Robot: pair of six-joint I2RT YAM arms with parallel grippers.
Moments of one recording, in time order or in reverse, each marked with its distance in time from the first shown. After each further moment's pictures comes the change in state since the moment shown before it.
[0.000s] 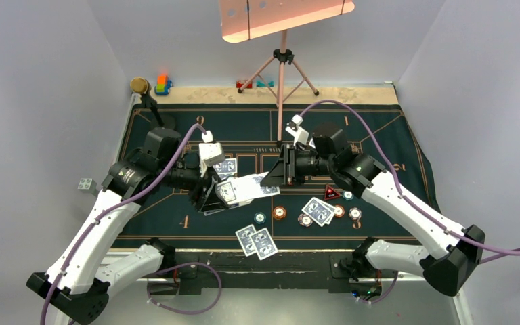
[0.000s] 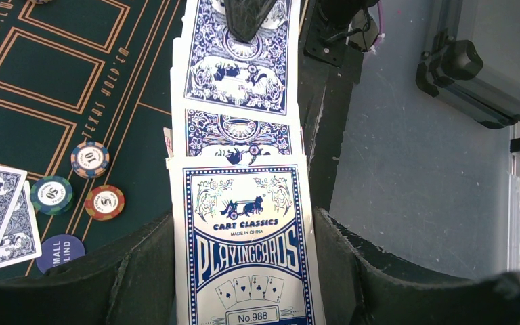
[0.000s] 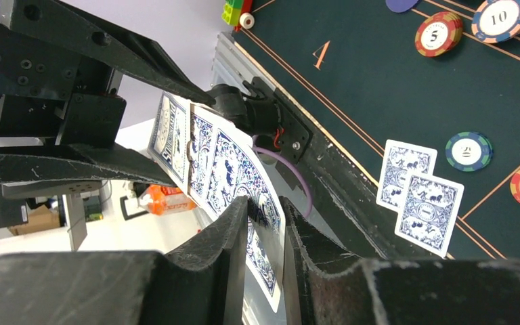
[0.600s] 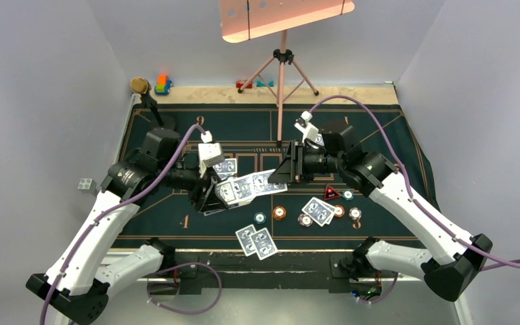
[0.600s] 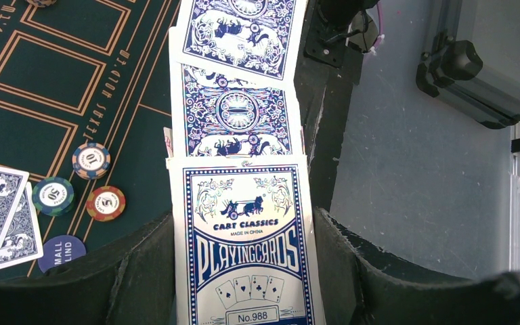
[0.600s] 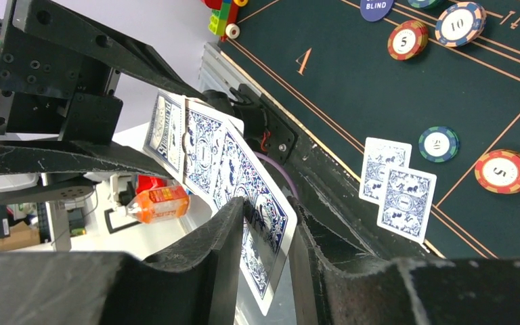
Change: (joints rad) left arm 0.000 -0.007 0.000 0.000 0.000 0.000; right arm -0.045 -0.041 0.053 -0.117 0.025 -0.050
